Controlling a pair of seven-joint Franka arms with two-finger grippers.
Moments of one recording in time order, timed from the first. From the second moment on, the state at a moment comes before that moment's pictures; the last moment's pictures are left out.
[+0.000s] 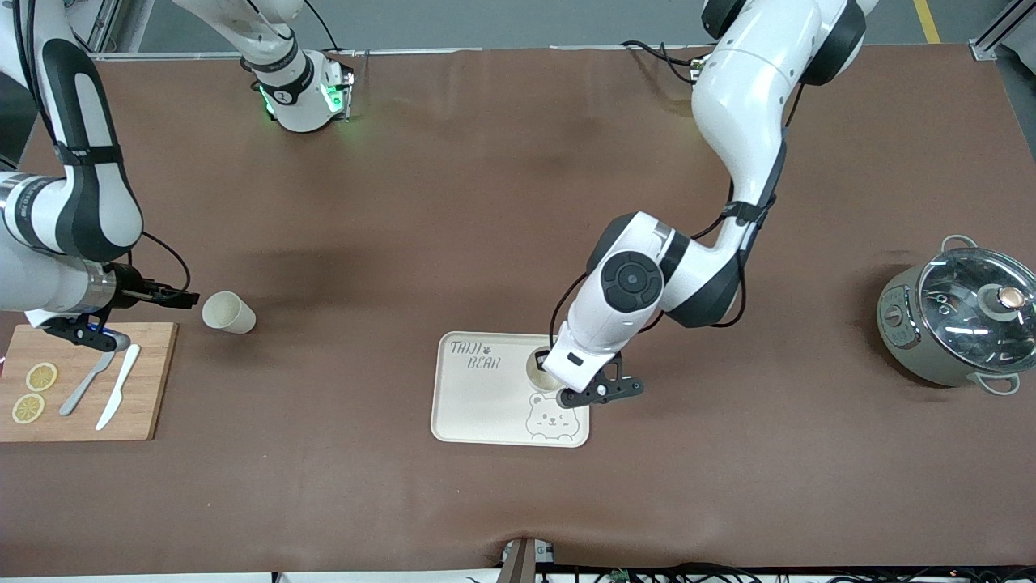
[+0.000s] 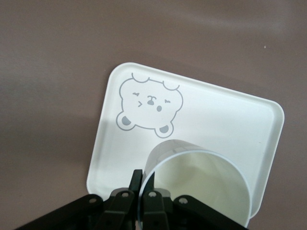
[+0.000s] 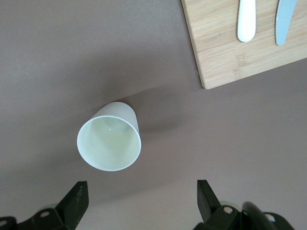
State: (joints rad) left arm -0.53 0.90 -0.08 -1.05 -0.04 2.12 -0.75; right arm -0.21 0.32 0.01 -1.88 -0.02 1.94 0.13
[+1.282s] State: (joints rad) left arm -0.54 1.01 -0.07 -1.05 0.00 2.24 -0.75; right arm -0.21 0.34 0.01 -2.06 -0.02 2.21 0.13
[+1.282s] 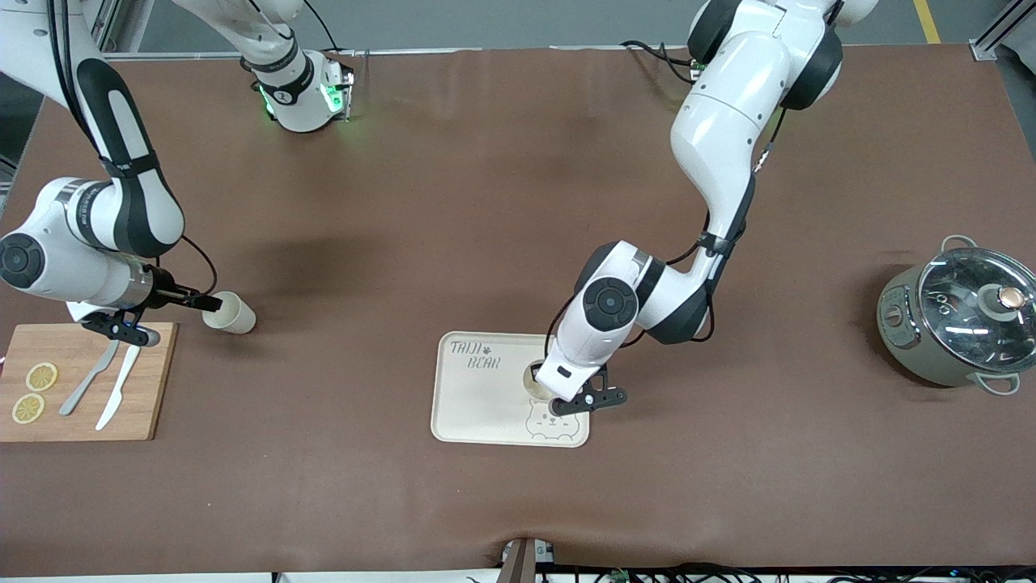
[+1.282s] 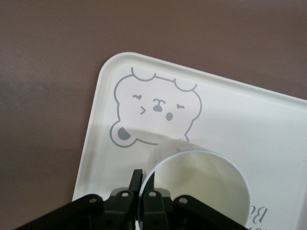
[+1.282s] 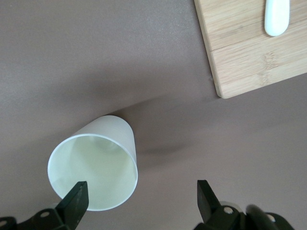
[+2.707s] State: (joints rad) left arm -0.54 1.03 -0.06 -1.06 0.01 2.28 -0.75; right arm -0.21 0.39 0.02 -2.06 -0.02 2.28 0.14
